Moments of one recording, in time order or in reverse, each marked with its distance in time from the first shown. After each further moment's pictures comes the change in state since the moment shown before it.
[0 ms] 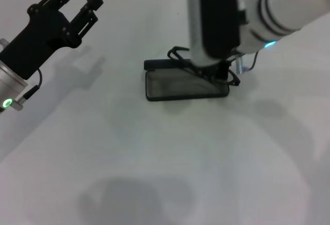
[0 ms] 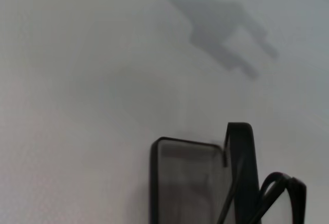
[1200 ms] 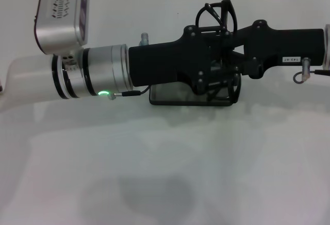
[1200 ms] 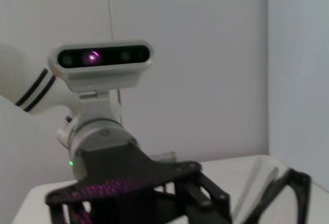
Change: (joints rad) left arm -0.334 -0.013 0.002 0.101 0.561 0.030 -0.081; right arm -0.195 -0.016 0.830 0.545 0.778 -0.387 -0.796
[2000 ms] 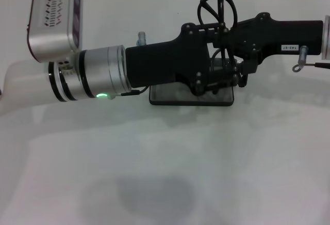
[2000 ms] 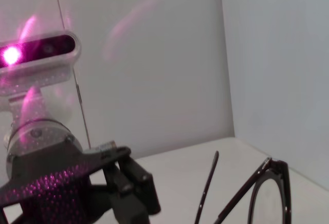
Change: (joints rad) left arm 0.015 0.000 0.000 0.009 -0.018 0.024 0.068; right arm 0.019 -0.009 0.000 0.011 -0.006 0.092 0.095
